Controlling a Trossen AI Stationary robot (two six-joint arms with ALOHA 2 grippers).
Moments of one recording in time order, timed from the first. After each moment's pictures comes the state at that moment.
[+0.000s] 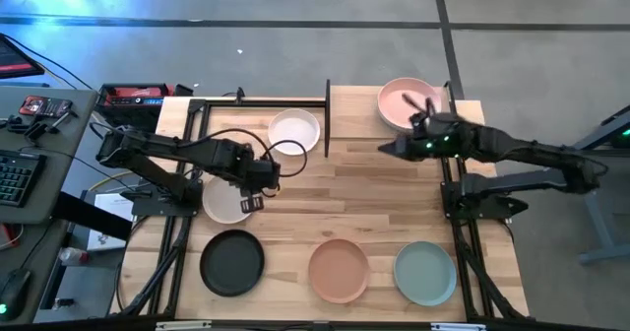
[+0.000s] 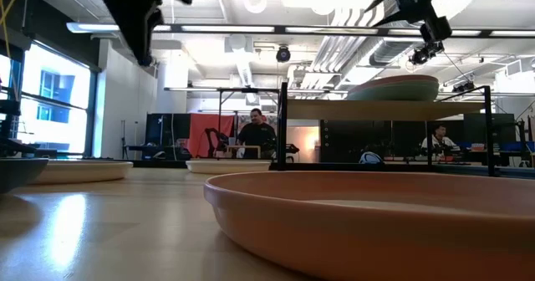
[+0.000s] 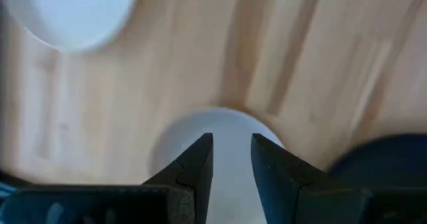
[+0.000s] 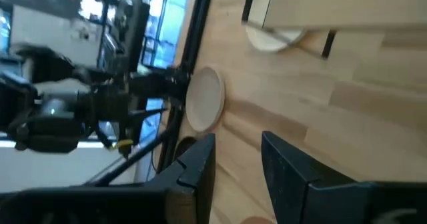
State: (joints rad) left arm -0.12 1.46 1.32 -1.32 -0.22 -0.34; right arm -0.20 0.85 0.87 -0.49 -0.01 1.20
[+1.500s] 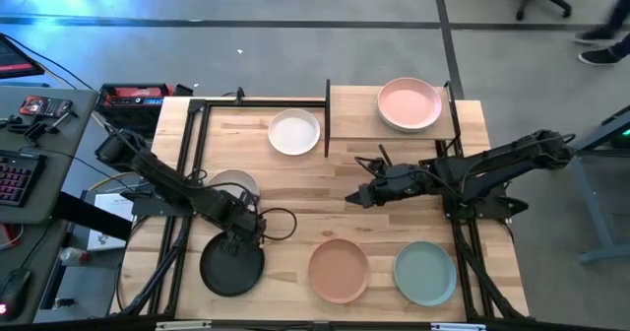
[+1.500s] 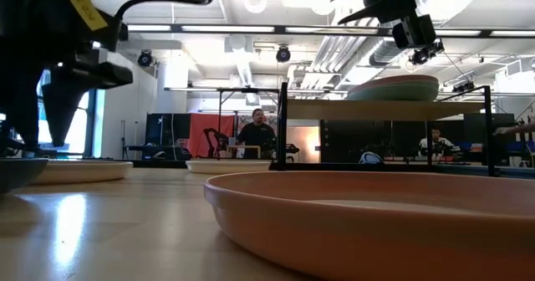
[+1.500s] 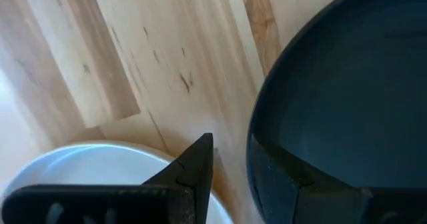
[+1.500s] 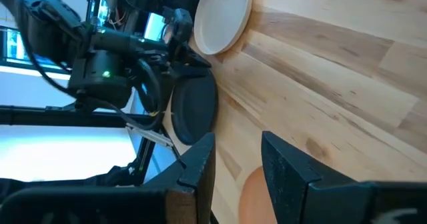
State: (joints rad) left arm -0.46 1.46 0.84 -0.81 -0.09 -0.13; right arm 0.21 1.21 0.87 -0.18 0.12 1.30
